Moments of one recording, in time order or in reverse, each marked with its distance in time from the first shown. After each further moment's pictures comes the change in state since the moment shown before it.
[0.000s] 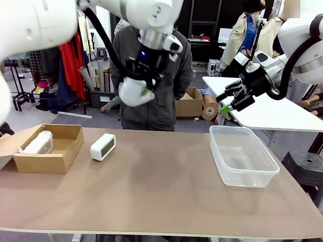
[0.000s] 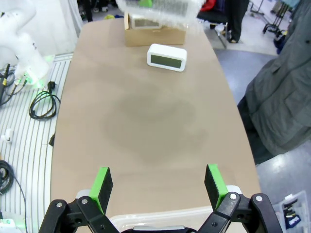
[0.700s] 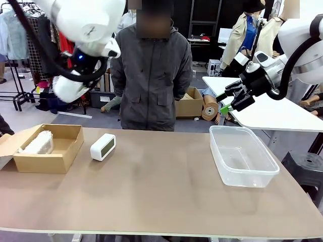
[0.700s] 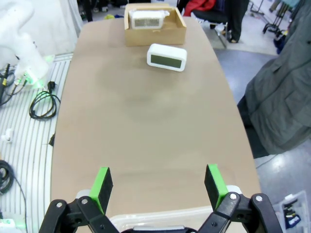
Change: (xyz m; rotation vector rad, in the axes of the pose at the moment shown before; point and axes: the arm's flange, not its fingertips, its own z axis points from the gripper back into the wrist) left arm -0.103 0.140 -0.077 0.318 -0.013 0.278; right arm 0.000 0.000 0.000 0.000 0.000 0.000
